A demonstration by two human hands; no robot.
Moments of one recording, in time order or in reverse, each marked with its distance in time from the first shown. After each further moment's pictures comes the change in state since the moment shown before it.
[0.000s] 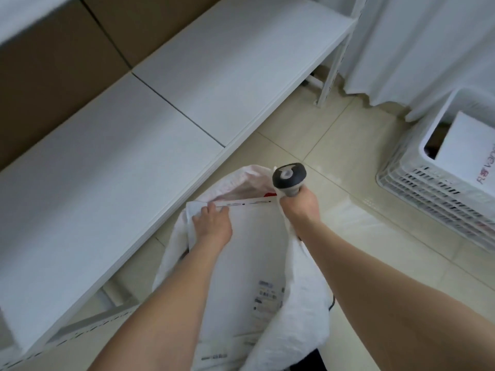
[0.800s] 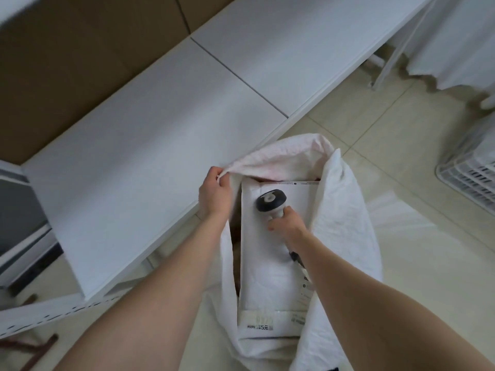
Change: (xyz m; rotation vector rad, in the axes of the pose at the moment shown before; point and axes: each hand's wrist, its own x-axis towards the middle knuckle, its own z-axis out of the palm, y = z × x) left_hand -0.012 -0.132 0.008 -1.026 0.516 -0.267; right_hand -0.053 0.045 0.176 -0.210 -0.426 -0.005
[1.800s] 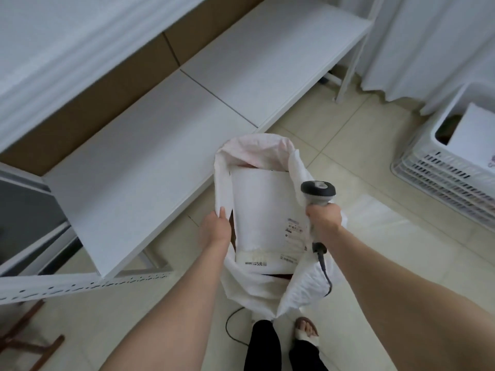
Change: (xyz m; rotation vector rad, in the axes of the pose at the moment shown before) left_hand -0.153 0.019 -0.042 0.291 -0.156 -0.281; right_hand -0.128 0.062 -0.112 0.397 0.435 0.183
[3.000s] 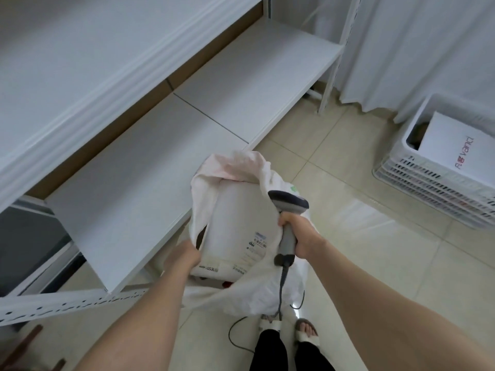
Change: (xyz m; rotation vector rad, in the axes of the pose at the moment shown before) left_hand 0.006 -0.041 -0.075 0.560 -0.272 0.027; right_hand -0.094 -0.025 -0.010 0.398 -0.447 0.145
